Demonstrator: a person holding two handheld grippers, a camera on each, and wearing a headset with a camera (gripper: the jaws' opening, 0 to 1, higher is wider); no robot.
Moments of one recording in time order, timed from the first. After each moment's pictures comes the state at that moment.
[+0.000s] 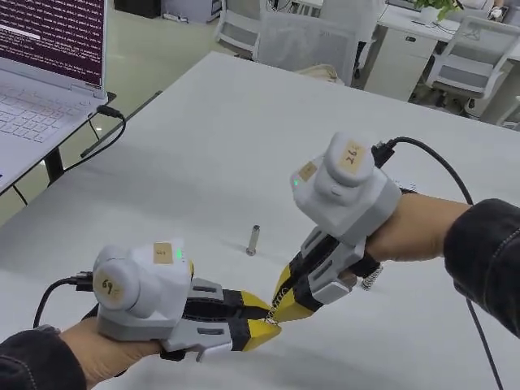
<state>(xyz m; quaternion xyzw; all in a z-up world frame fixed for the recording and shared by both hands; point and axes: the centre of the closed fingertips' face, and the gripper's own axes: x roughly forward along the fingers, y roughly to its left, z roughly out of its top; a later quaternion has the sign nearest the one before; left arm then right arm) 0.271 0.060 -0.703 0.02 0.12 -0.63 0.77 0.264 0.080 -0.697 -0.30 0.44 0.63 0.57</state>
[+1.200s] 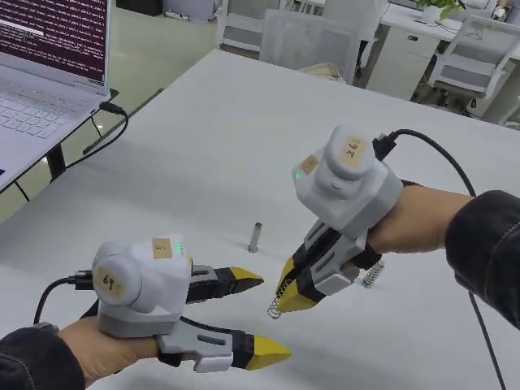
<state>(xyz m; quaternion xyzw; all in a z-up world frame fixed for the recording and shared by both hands) 0.277 0.064 -0.700 0.01 0.12 -0.61 0.79 0.273 0.078 -0.695 -0.31 0.44 0.62 0.57</state>
